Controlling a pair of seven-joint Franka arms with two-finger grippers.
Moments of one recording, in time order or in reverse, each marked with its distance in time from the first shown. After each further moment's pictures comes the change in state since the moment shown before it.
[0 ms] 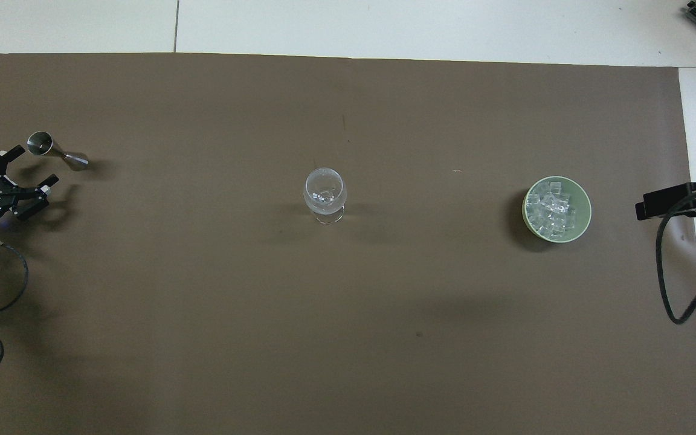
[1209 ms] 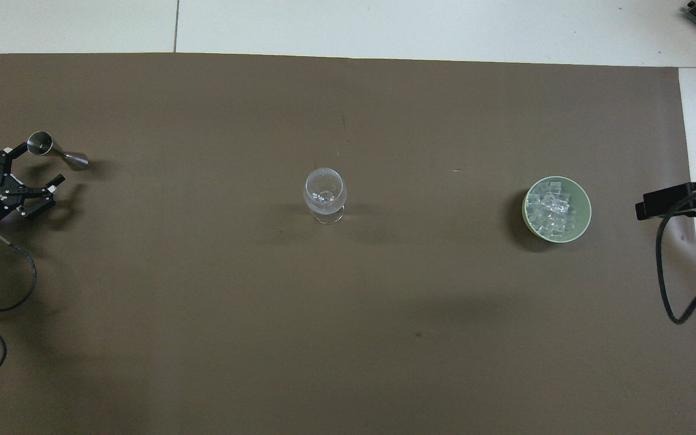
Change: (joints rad) left arm -0.003 -0.001 -0.010 -0.005 -0.006 -0.023 0.120; right arm 0.000 0.000 0.000 0.000 0.000 0.000 0.000
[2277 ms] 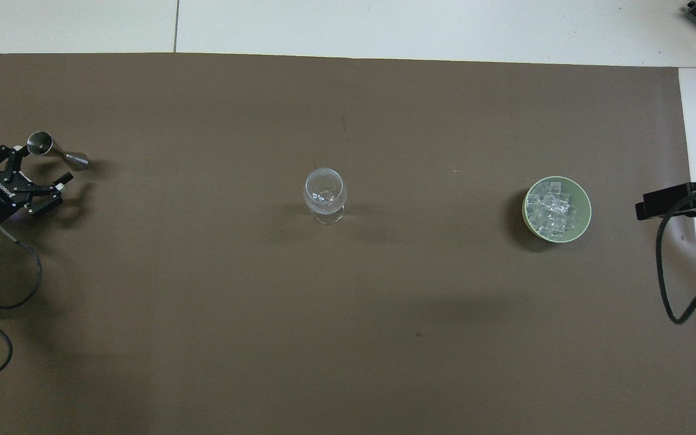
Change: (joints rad) left arm -0.024 -0.004 -0.004 -0.008 -0.001 0.000 -0.054; right arm 0.000 0.000 0.000 0.000 0.000 0.000 0.000
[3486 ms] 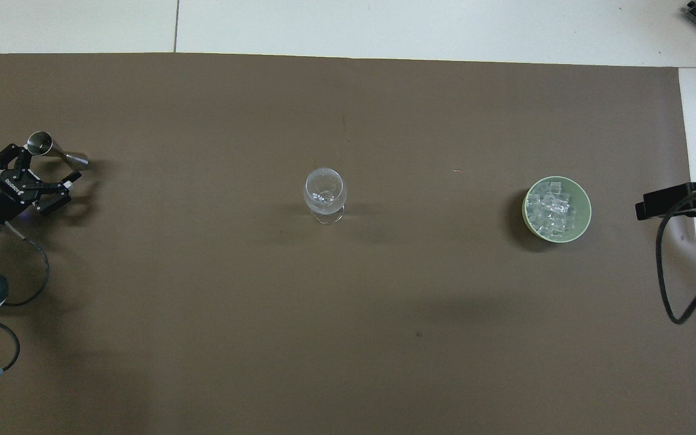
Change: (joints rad) left arm -0.023 0.000 -0.003 -0.007 -0.022 0.014 -0.028; right arm 0.000 0.000 0.000 0.000 0.000 0.000 0.000
